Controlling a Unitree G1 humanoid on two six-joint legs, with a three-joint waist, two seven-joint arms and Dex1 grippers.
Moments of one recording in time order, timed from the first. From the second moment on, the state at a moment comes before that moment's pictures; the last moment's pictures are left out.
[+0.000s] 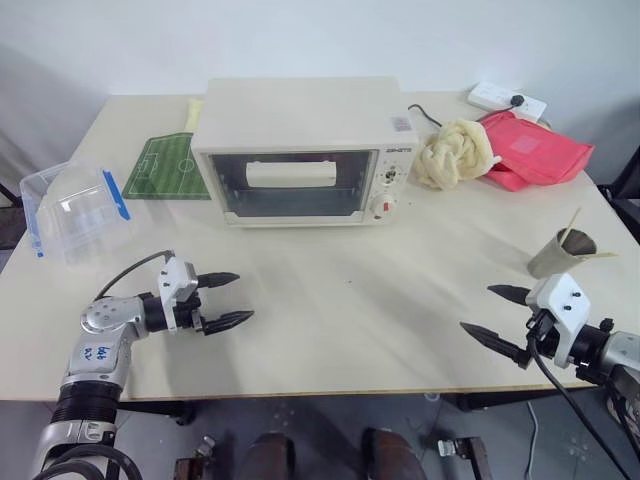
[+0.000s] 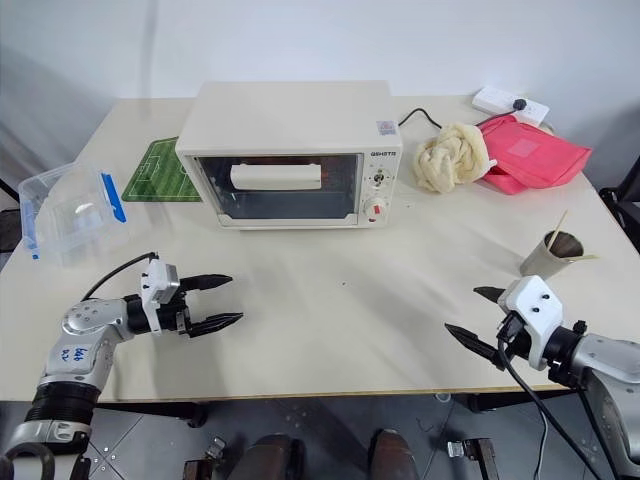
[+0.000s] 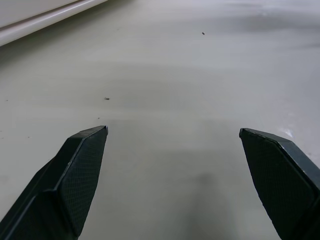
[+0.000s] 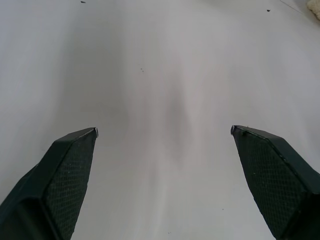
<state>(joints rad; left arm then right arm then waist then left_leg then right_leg) -0.32 0.62 0.12 0.36 -0.35 0.01 -1.19 0.14 -0.81 -0.36 -0.31 0.37 0.35 0.92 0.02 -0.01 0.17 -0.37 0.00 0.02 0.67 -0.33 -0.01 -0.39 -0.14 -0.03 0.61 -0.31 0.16</state>
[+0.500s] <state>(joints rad) -0.33 0.60 0.13 0.31 -0.36 0.04 -1.08 -0.10 -0.79 -0.21 -0.41 0.42 0.49 0.86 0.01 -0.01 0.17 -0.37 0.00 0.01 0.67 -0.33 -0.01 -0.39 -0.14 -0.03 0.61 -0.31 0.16</state>
